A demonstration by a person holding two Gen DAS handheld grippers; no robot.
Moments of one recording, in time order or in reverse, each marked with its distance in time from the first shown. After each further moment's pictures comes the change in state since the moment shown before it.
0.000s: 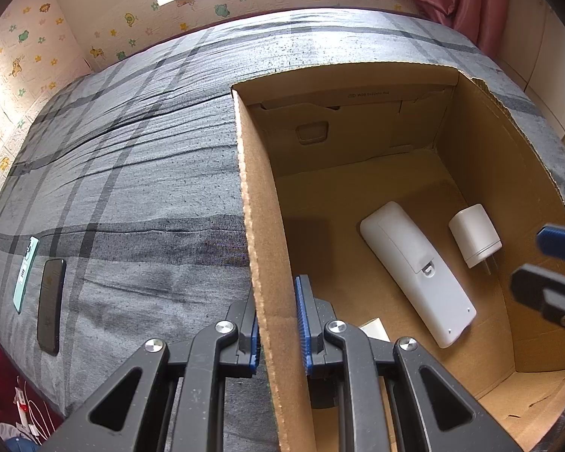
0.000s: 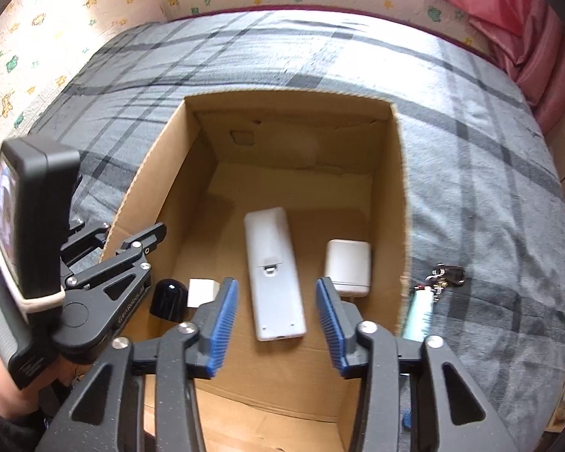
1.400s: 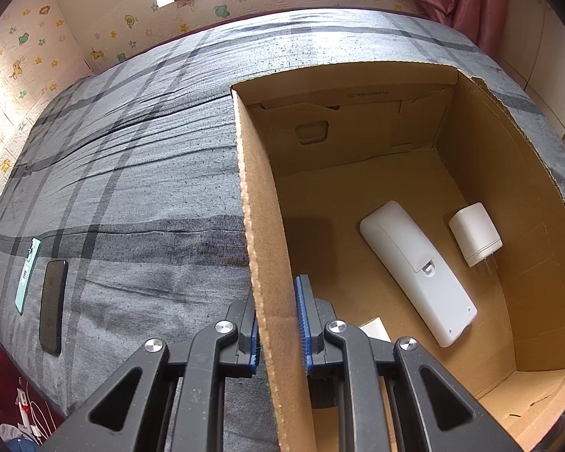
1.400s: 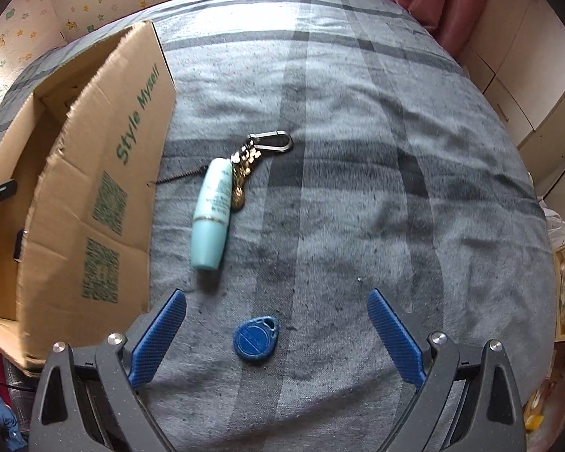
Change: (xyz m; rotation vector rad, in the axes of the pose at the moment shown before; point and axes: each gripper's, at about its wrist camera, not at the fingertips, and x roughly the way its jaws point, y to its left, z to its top) left arm -0.001 0.000 -0.001 0.008 -0.003 0.006; right arm 0.011 -0.142 -0.116 0.255 0.056 -0.219
